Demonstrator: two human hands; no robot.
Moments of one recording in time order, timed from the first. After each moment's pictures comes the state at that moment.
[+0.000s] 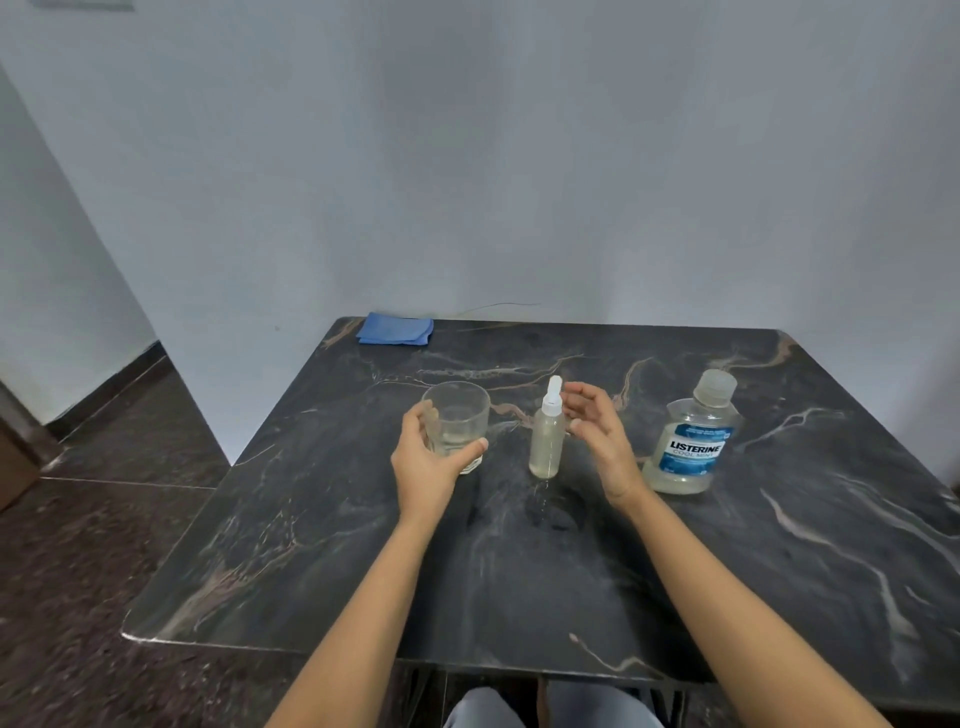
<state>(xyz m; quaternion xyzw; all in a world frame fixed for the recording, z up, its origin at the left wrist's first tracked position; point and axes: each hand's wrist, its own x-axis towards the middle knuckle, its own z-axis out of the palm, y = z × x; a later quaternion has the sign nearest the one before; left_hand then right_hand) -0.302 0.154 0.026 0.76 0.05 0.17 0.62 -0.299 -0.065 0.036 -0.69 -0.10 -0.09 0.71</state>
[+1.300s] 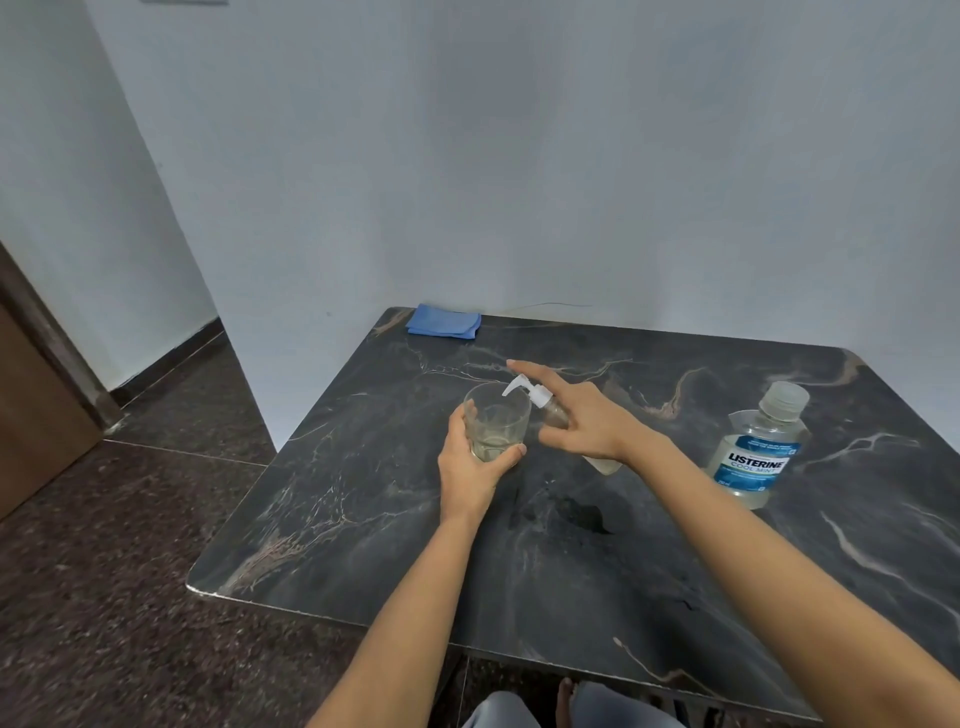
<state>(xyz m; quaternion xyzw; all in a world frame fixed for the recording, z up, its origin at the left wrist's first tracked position) -0.301 0.164 -0.001 0.75 0.02 0.14 0.64 -0.273 -0.009 0.095 -0.91 -0.31 -0.01 0.27</state>
